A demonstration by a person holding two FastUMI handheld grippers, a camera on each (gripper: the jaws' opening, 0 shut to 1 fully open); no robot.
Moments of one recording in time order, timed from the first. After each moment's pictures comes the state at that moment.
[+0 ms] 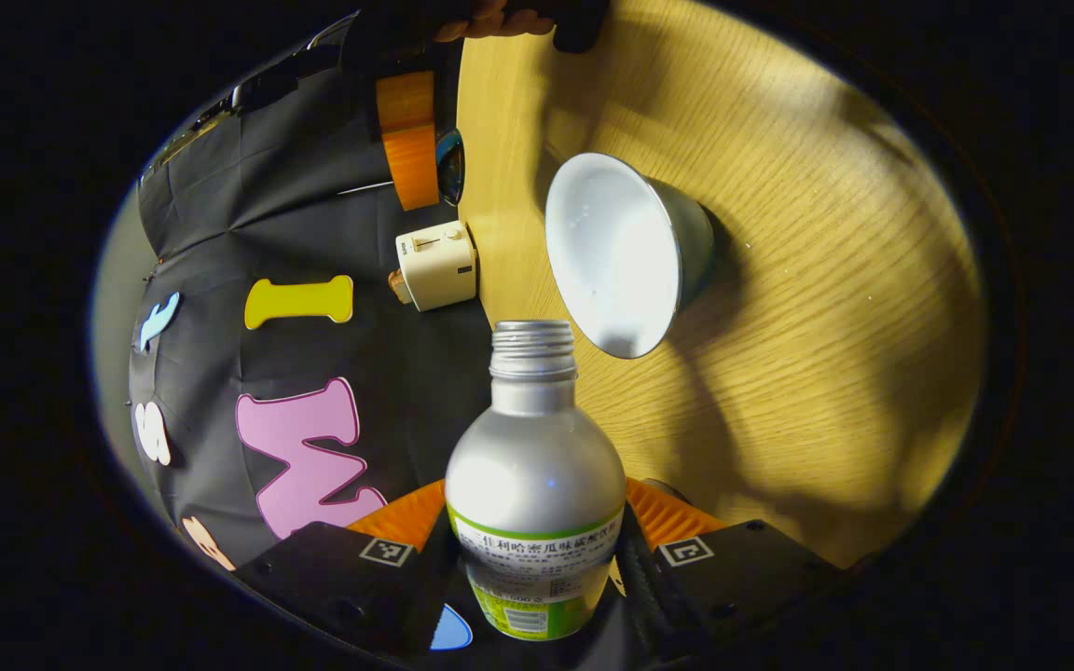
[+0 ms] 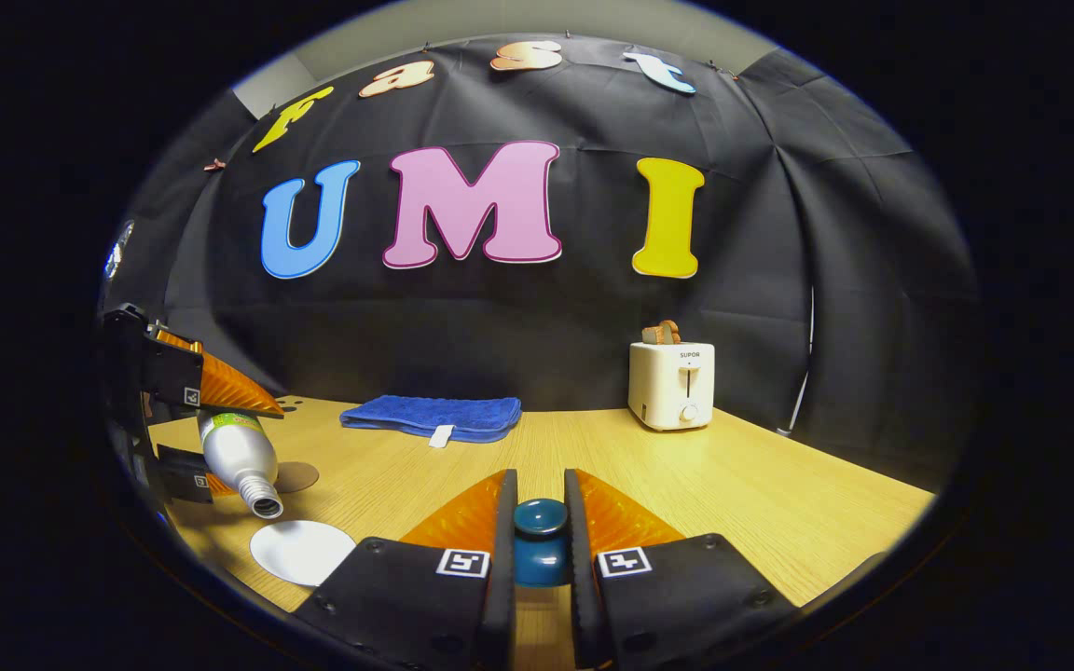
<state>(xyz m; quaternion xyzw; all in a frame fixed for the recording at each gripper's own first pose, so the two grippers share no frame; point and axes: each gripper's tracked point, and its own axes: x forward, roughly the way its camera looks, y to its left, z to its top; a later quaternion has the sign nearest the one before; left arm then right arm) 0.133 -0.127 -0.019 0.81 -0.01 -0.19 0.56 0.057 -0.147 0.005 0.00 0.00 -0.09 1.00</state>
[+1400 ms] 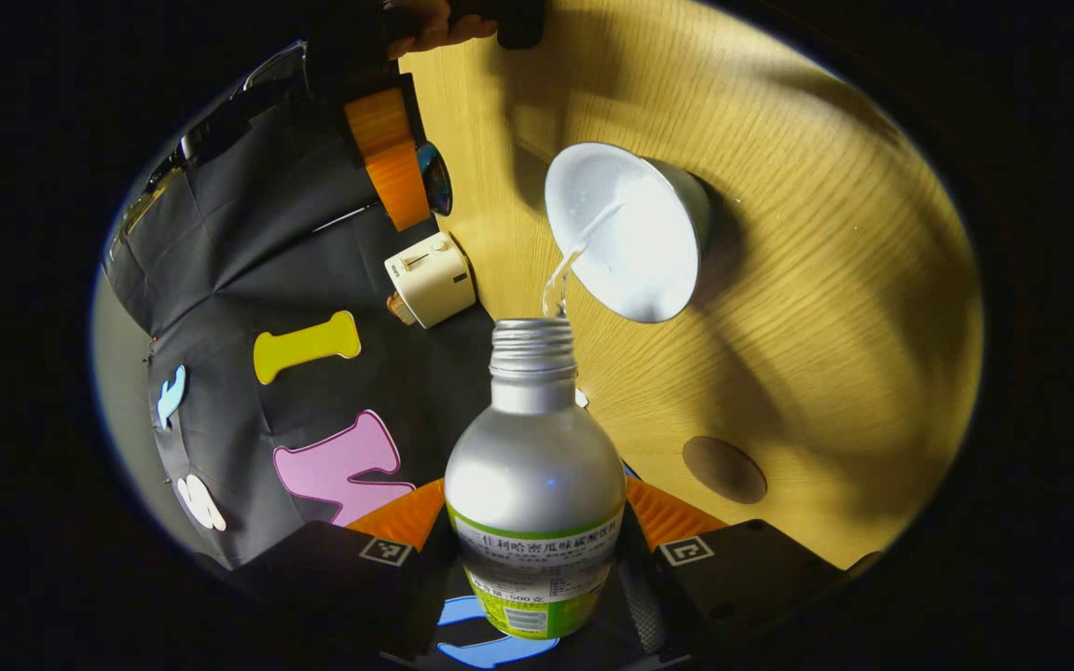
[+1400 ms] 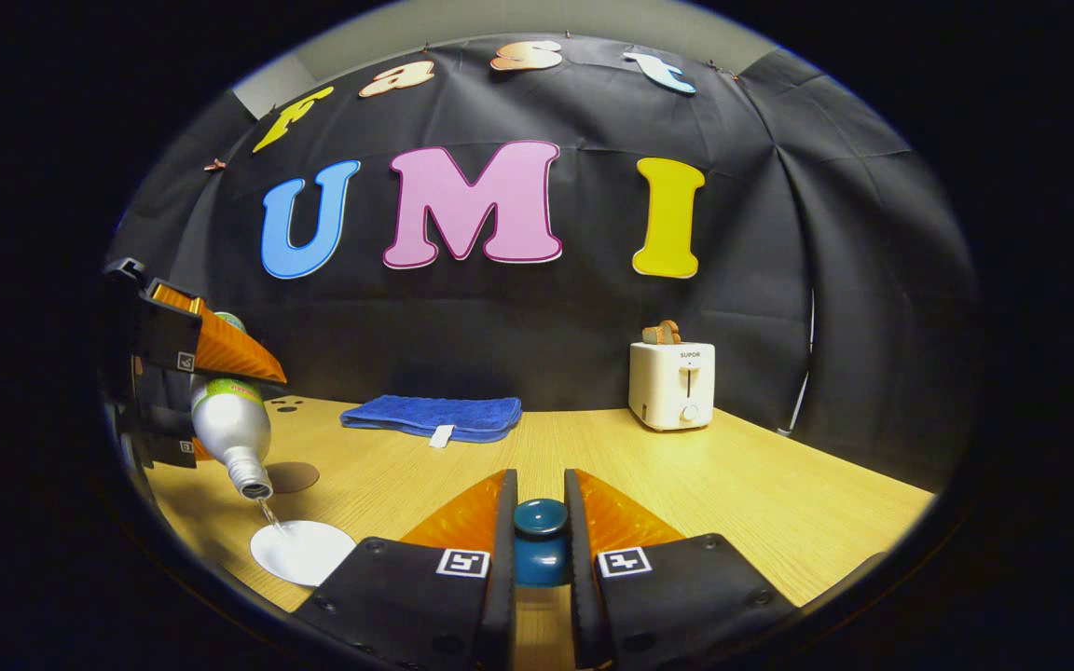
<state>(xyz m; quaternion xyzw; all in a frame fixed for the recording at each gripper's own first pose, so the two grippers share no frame) 0.128 -0.137 0.018 0.87 -0.03 -0.15 0.47 0.056 -0.147 0.005 0.00 0.00 -0.09 1.00</state>
